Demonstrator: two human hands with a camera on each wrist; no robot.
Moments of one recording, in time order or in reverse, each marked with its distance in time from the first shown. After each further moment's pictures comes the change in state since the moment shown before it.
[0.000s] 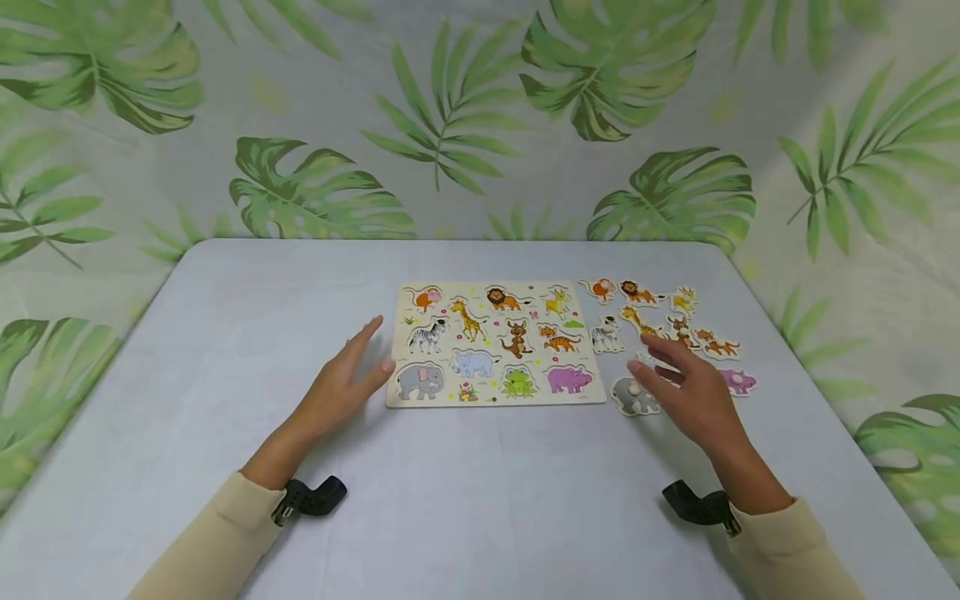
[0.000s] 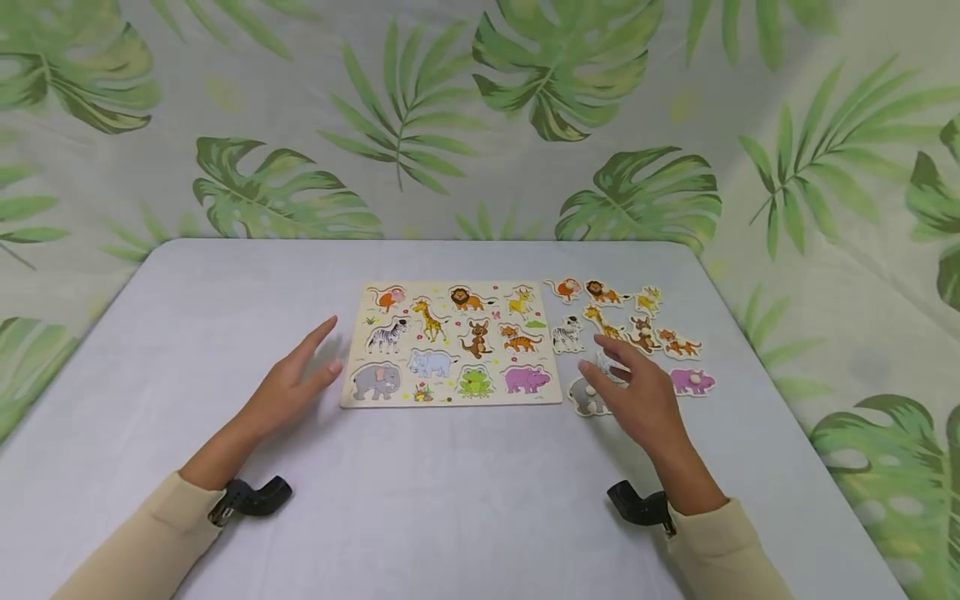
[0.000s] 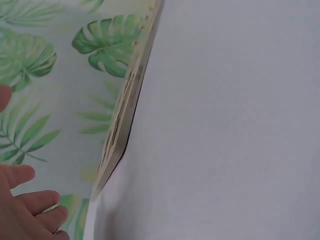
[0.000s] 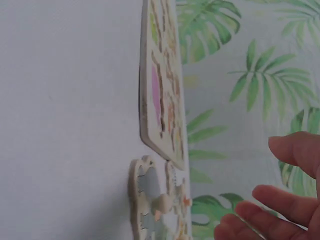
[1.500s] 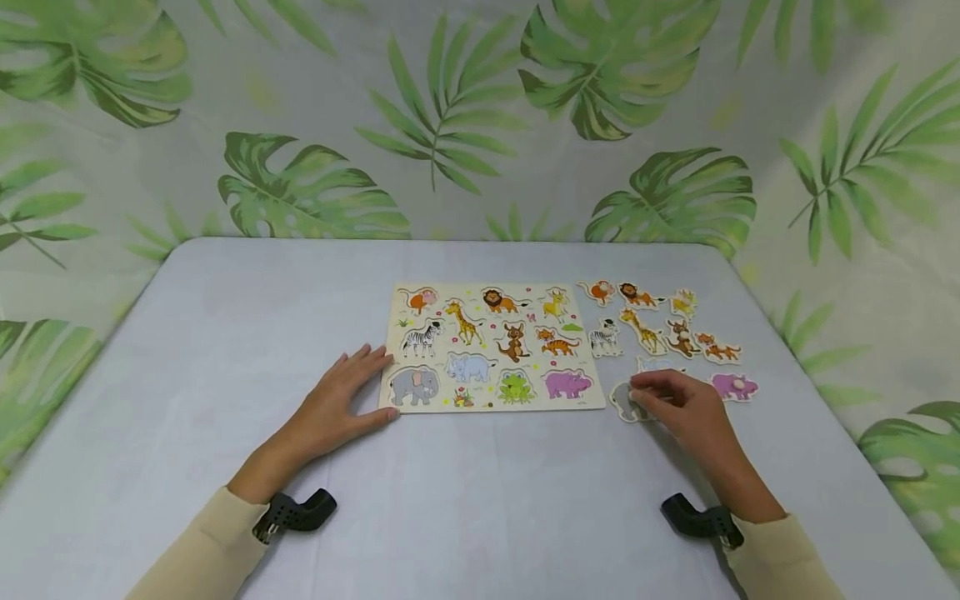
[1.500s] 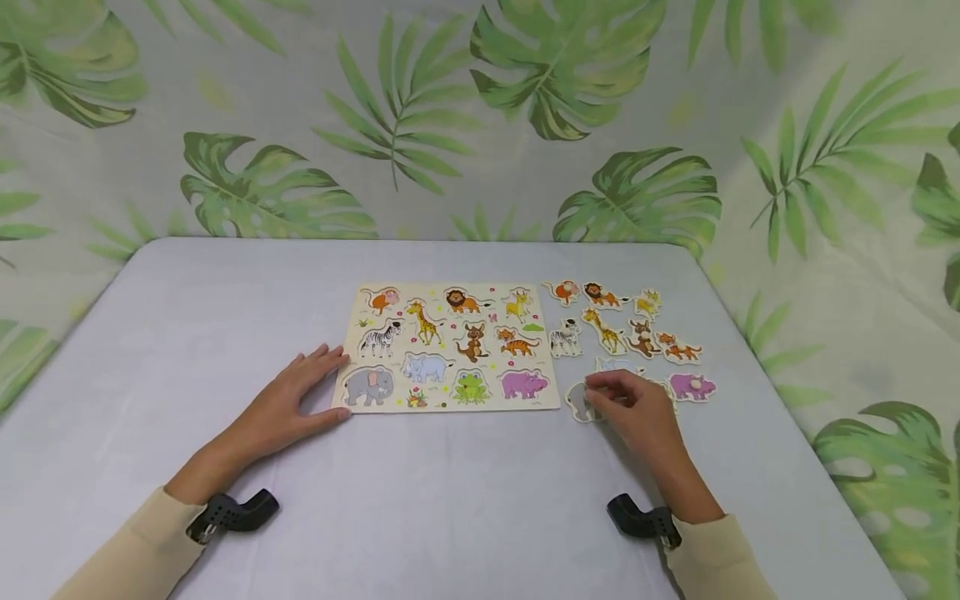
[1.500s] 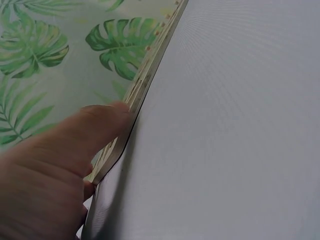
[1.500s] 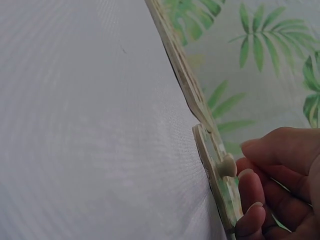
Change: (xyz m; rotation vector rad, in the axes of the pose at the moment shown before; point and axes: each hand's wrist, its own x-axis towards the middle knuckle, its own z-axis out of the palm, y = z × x) left_hand -0.005 -0.026 0.013 0.222 -0.084 0.155; right_hand 0.002 0.049 0.019 0.058 -0.006 -0.009
